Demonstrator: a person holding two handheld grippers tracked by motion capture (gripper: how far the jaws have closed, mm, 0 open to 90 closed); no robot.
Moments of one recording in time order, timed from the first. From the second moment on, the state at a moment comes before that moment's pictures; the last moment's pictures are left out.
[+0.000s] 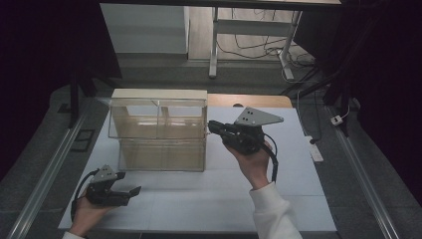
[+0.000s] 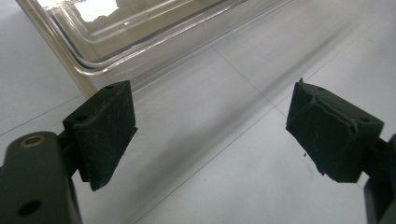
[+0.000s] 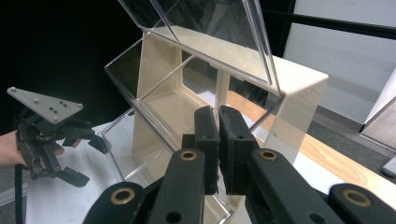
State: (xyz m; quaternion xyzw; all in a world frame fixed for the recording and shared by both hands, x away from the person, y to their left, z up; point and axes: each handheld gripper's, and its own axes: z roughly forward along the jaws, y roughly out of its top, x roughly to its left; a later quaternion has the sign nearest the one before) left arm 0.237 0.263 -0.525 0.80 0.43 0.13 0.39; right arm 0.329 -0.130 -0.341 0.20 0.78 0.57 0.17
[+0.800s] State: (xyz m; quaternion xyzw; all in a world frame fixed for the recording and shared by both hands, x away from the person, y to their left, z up) left arm 0.237 0.264 -0.524 0.80 0.43 0.13 0.39; right arm 0.339 -0.092 -0.336 0.18 0.78 0.57 0.16
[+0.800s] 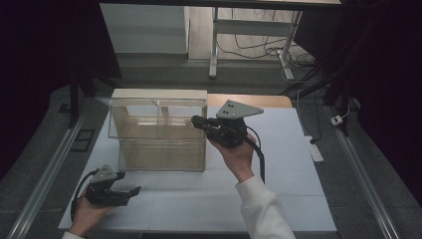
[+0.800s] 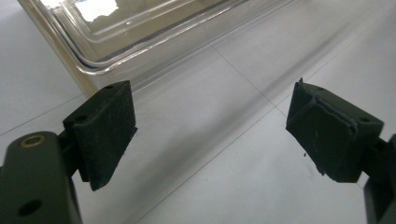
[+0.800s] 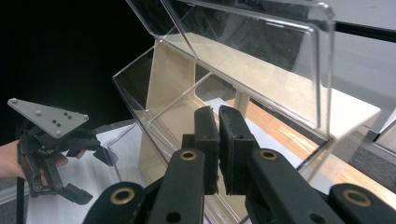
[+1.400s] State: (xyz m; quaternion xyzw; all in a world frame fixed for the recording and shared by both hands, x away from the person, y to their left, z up) left arm 0.238 0.263 -0.525 0.80 0.43 0.13 0.39; right arm 0.350 -0.073 -0.347 0.18 0.79 0.56 0.16
